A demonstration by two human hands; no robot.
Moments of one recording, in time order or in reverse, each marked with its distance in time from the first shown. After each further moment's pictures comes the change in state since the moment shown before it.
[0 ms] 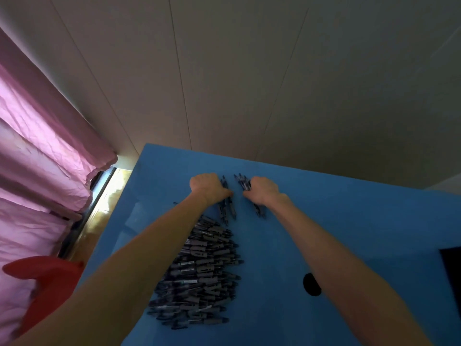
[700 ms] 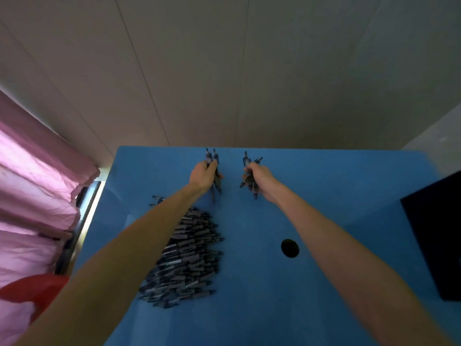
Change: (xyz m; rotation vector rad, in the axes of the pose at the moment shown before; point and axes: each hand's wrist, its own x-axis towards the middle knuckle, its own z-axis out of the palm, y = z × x) left_hand -0.033 0.044 0.016 -0.918 -0.010 0.142; right_hand -0.070 0.055 0.000 1.362 0.082 0.282
